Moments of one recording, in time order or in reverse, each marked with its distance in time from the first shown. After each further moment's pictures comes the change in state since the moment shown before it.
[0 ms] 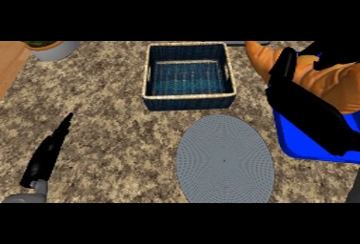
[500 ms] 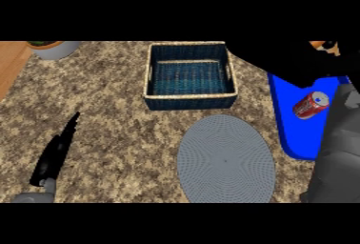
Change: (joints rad) left arm -0.009 -0.040 -0.017 -0.006 -0.036 0.015 0.013; right arm -0.294 0.115 -0.094 0.250 -0.063 0.031 0.039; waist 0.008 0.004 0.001
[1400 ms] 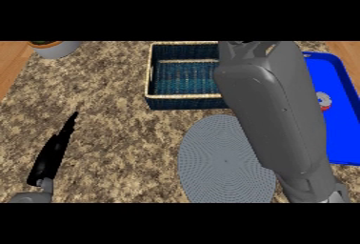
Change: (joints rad) left arm -0.001 -0.006 0.030 0.000 -0.012 -0.032 -0.014; right arm -0.146 0.080 0.030 0.560 0.122 -0.242 -0.064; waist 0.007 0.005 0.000
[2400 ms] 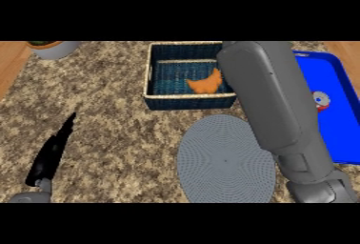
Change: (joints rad) left arm -0.002 -0.010 0.033 0.031 -0.008 -0.017 -0.034; right arm -0.027 -0.026 -0.078 0.280 -0.023 -0.557 -0.010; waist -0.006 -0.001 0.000
